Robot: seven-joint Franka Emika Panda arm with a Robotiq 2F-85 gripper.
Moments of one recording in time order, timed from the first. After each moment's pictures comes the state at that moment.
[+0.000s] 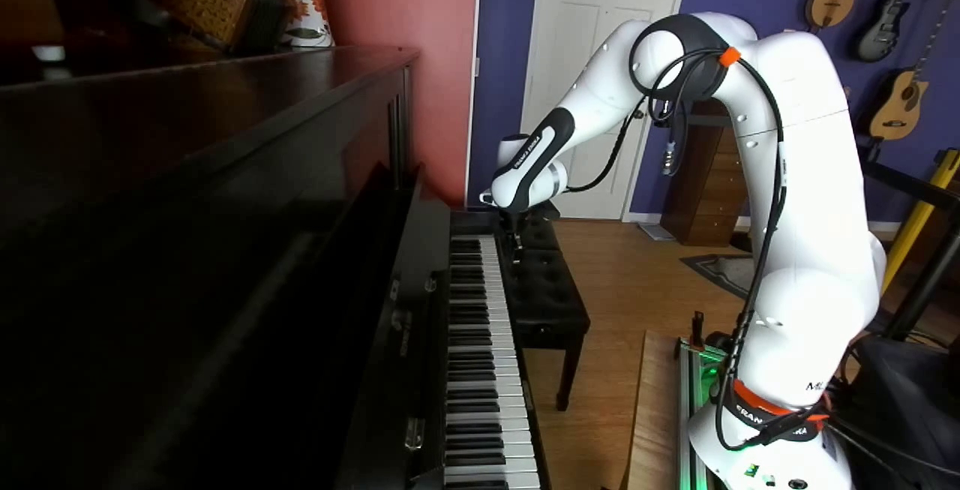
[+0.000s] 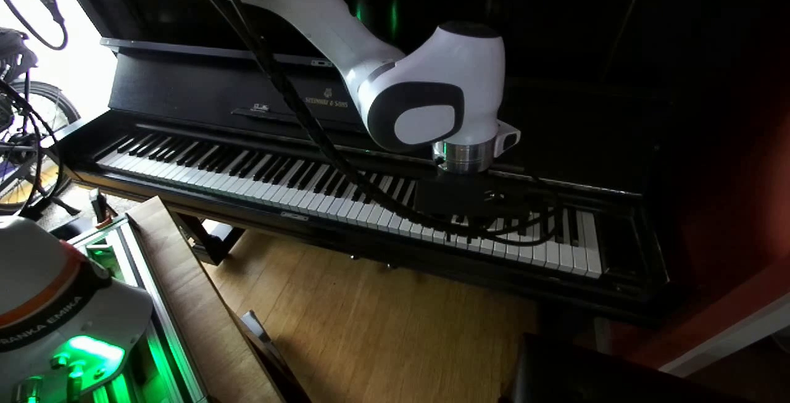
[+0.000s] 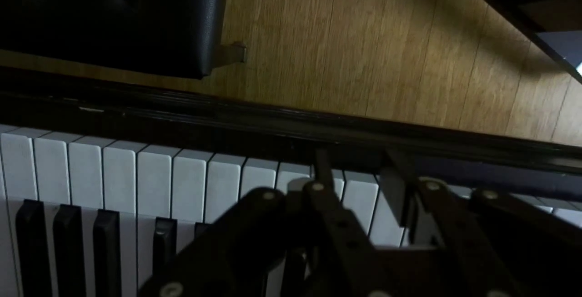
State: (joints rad) arm -0.37 0.48 -0.14 -2.06 -0.08 2.55 -1.08
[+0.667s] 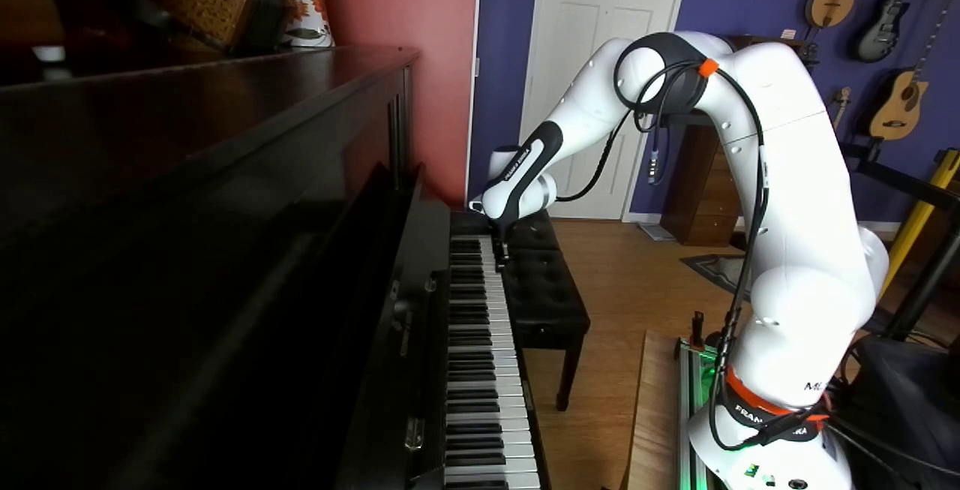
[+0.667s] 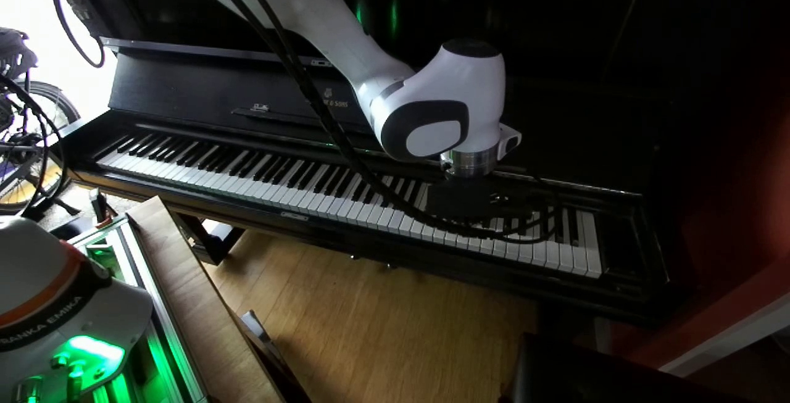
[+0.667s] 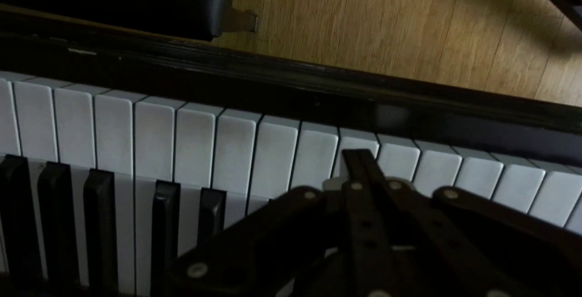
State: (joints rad) arm -0.41 0.58 -0.07 -1.99 -0.07 2.62 -1.09
